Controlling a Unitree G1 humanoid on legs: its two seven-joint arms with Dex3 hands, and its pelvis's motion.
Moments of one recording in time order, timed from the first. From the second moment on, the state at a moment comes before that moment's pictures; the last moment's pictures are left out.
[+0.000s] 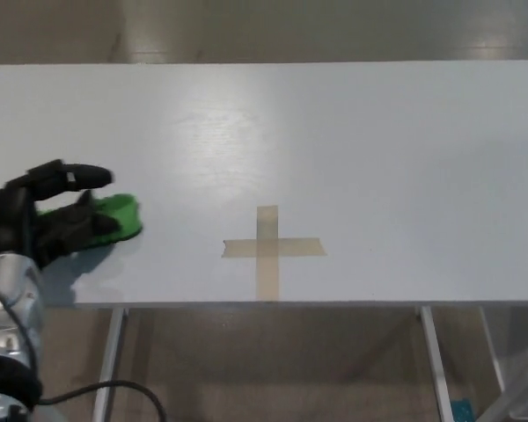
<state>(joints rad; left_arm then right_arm) -0.64 0.35 0.24 1.10 -0.10 -0.28 -0.04 0.17 -0.18 -0.10 0.96 -0.03 -0.62 -0.04</state>
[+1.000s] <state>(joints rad) -0.63 0.37 0.23 1.17 -0.13 -0.34 -0.07 0.18 -0.18 -0.09 0.97 -0.03 -0.62 -0.04</state>
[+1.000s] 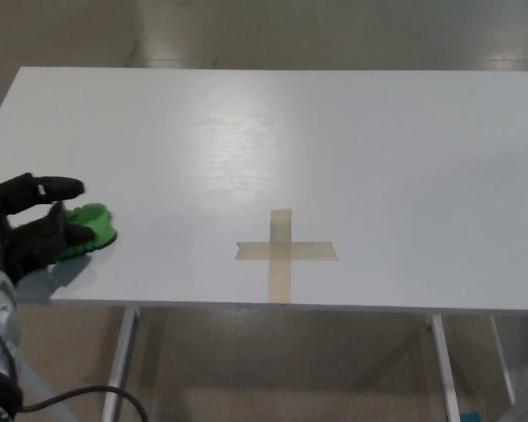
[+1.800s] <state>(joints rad) -0.58 0.00 -0.08 0.84 -0.05 -0.27 -0.06 0.17 -0.19 -0.09 0.96 -0.03 -0.61 0.01</state>
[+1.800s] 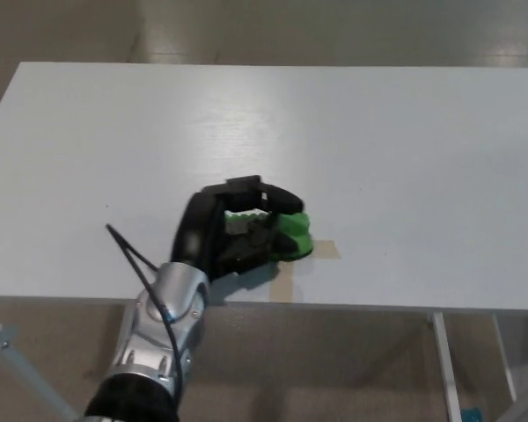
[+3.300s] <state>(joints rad) -0.46 0.47 0.15 -0.05 -0.34 0.12 -0.53 0.16 -0.18 -0.10 0.96 -0.03 -0.62 0.01</state>
